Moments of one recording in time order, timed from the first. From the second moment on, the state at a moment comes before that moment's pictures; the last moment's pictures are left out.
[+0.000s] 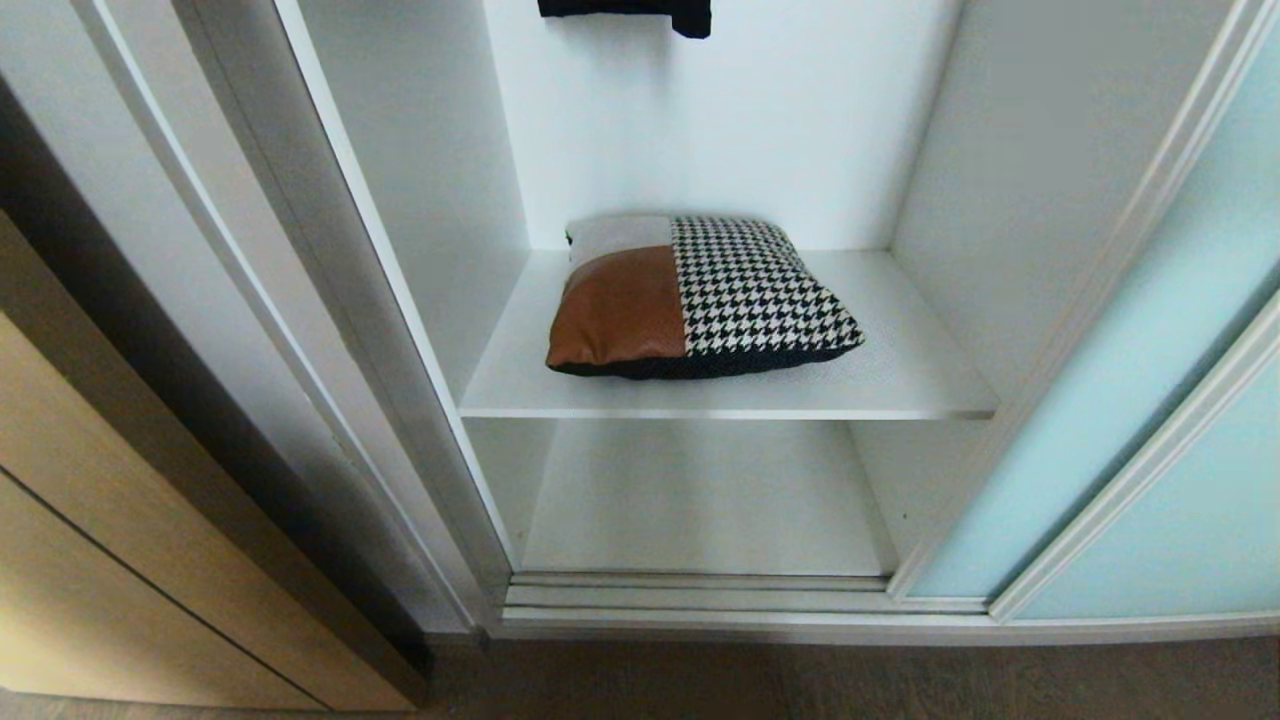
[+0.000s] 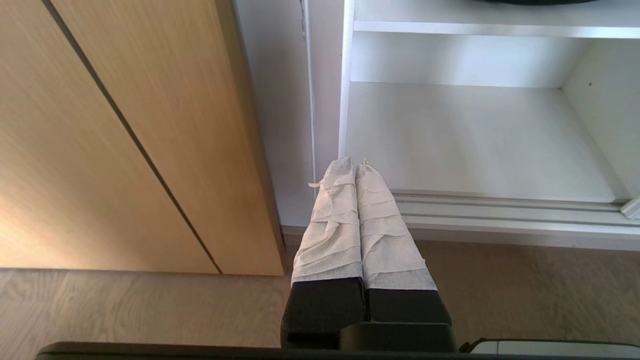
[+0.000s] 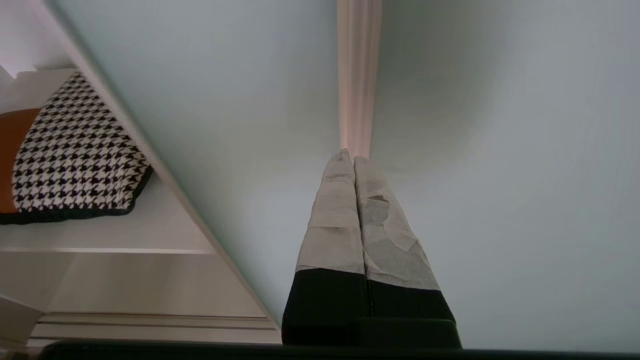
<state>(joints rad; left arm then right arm) 0.00 0.00 0.00 0.00 0.00 0.00 -0.95 1.68 -1.85 0.15 0.93 0.05</state>
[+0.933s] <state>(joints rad) 0.00 0.00 0.00 0.00 0.00 0.00 -1.06 1.64 -1.78 0.14 0.93 0.08</state>
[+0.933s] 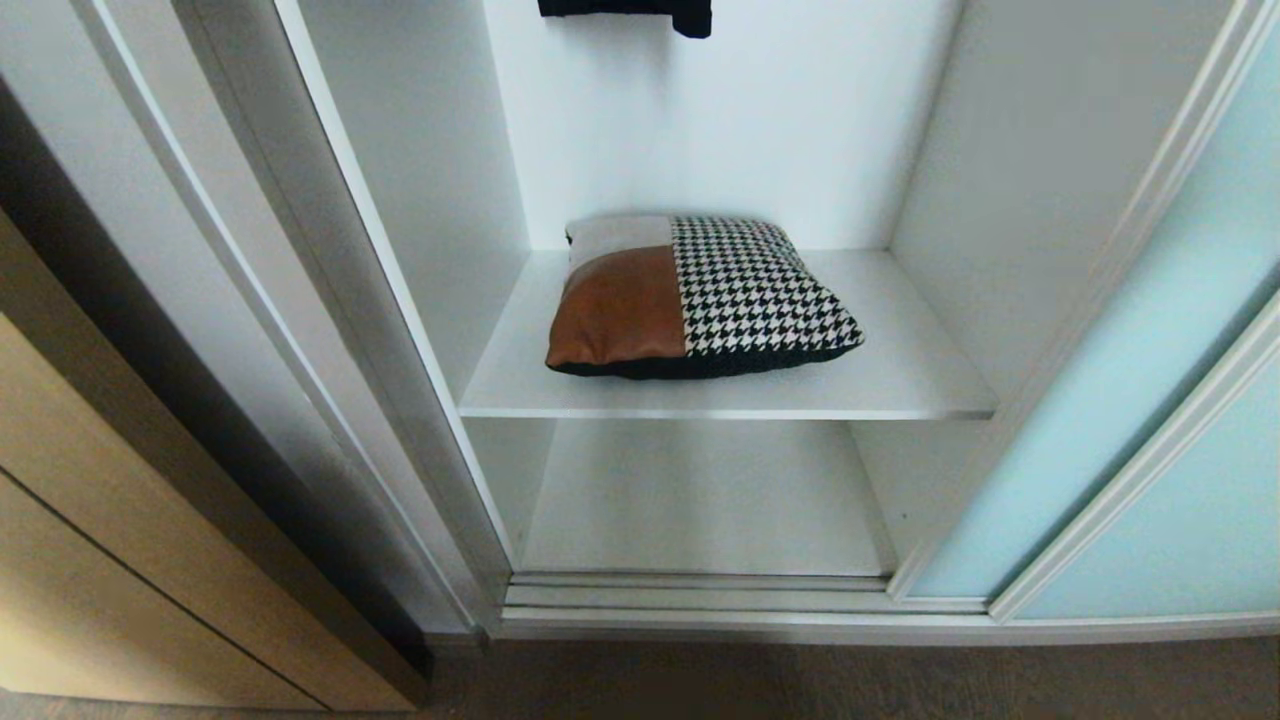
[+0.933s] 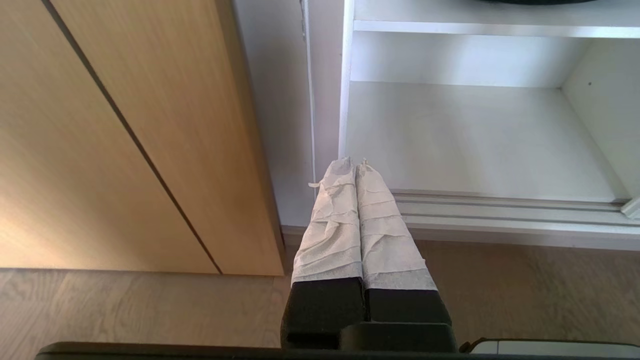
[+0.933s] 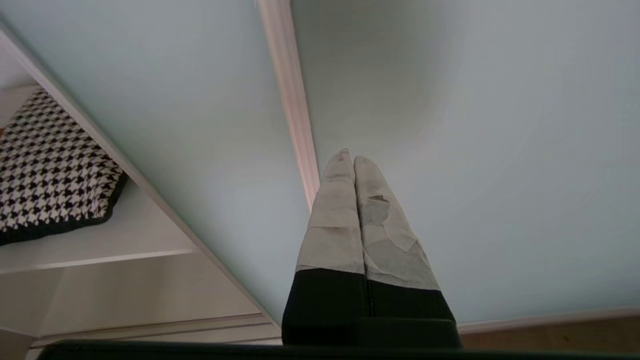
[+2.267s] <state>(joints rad) 0.00 0.00 0.00 0.00 0.00 0.00 -0.97 1.71 -1.51 -0.42 1.10 0.17</state>
